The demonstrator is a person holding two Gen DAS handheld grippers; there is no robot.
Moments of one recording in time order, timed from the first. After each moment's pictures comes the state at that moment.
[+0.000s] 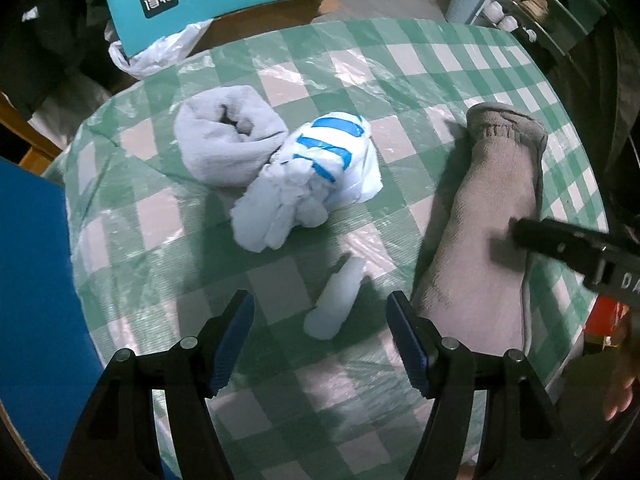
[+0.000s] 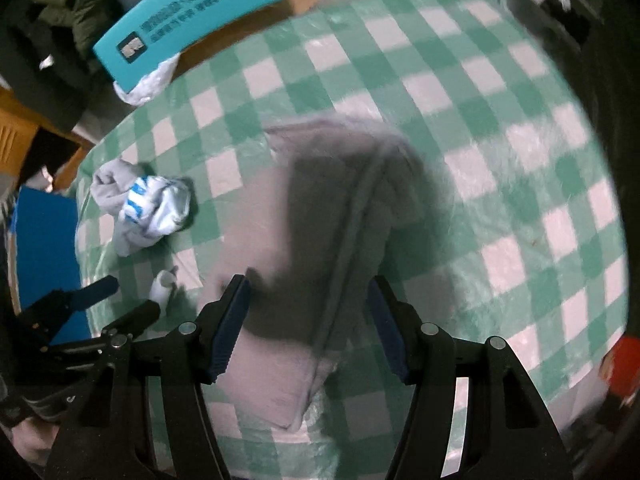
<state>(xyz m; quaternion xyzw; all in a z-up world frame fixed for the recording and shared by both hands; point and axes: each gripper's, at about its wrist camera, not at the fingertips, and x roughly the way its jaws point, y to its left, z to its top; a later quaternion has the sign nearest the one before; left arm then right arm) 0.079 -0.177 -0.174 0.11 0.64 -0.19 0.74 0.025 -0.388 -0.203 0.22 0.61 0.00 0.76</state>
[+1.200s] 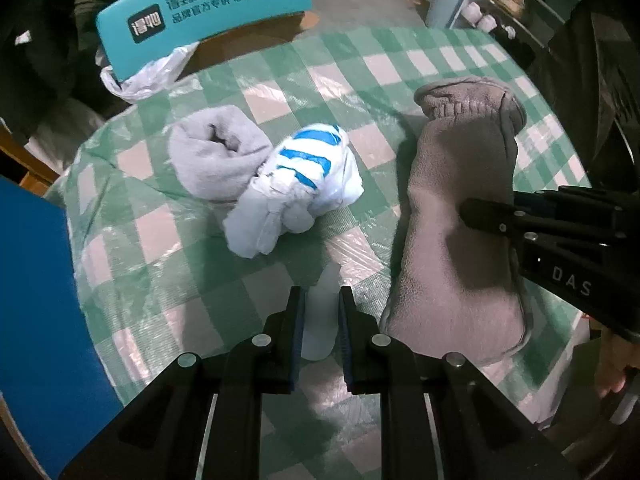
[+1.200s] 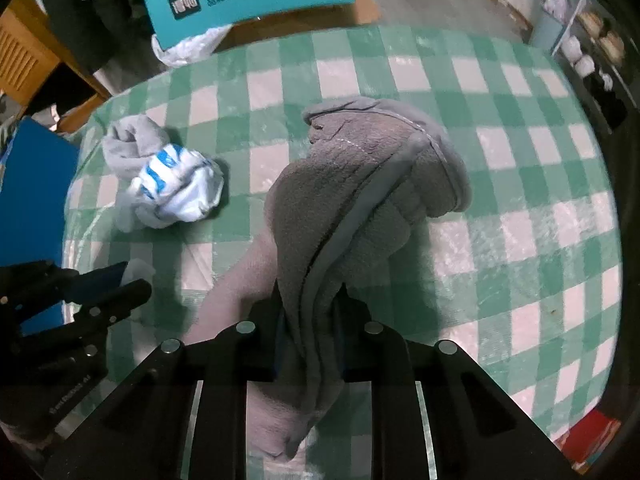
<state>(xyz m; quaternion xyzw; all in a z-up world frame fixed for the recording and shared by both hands) 0.066 -0.181 -0.158 0.13 0.61 -0.21 0.75 0.045 -0.331 -0.193 0.09 0.59 0.05 0.80</state>
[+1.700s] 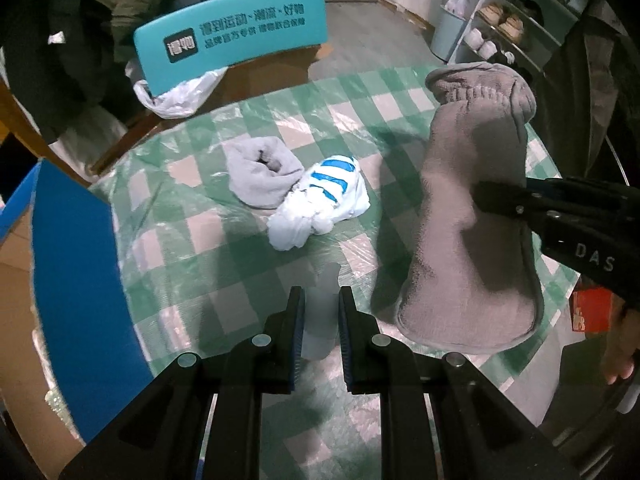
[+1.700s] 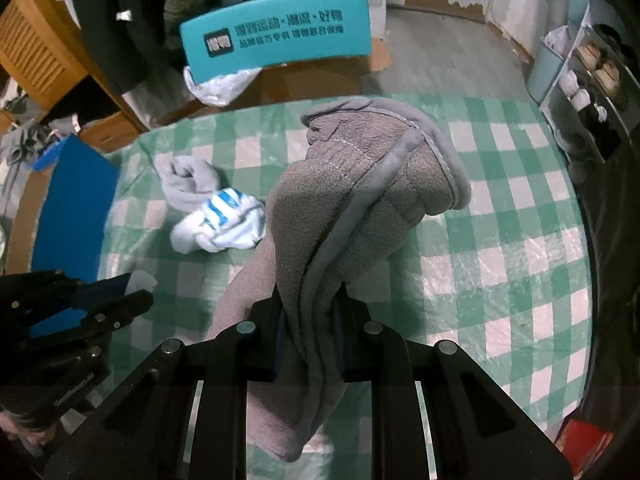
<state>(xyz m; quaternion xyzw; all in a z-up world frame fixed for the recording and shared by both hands) 0.050 -0.155 -0.113 0.11 0.58 -0.20 0.78 0.033 -0.319 -0.134 0.08 0.54 0.06 0.83</state>
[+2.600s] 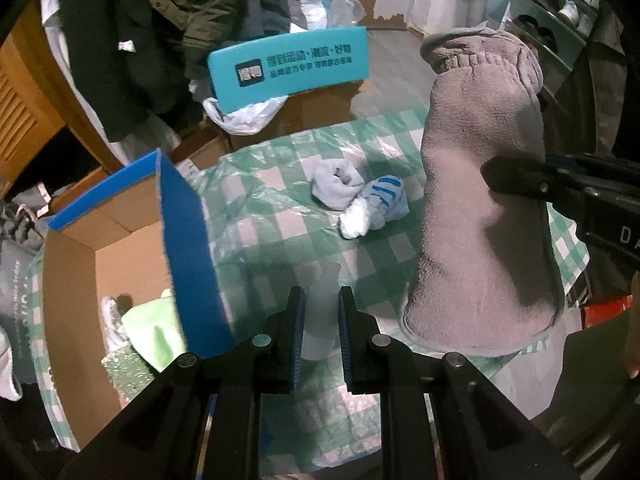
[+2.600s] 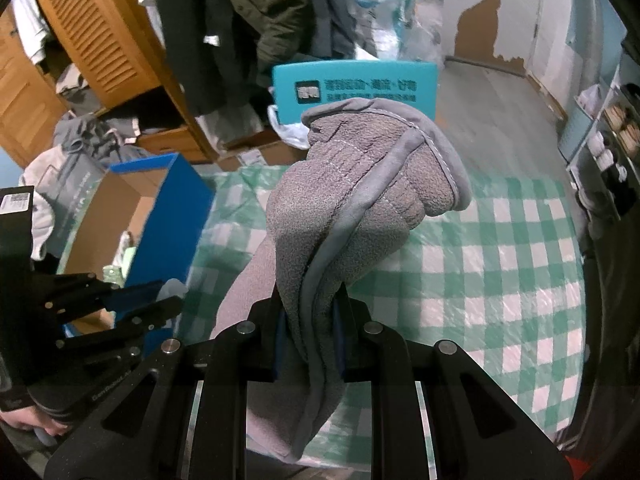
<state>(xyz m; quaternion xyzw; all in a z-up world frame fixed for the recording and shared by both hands) 0.021 -0.092 -0.050 0.11 0.54 -0.16 0.82 0.014 -0.259 -0.050 0.06 0.48 0.14 0.86</state>
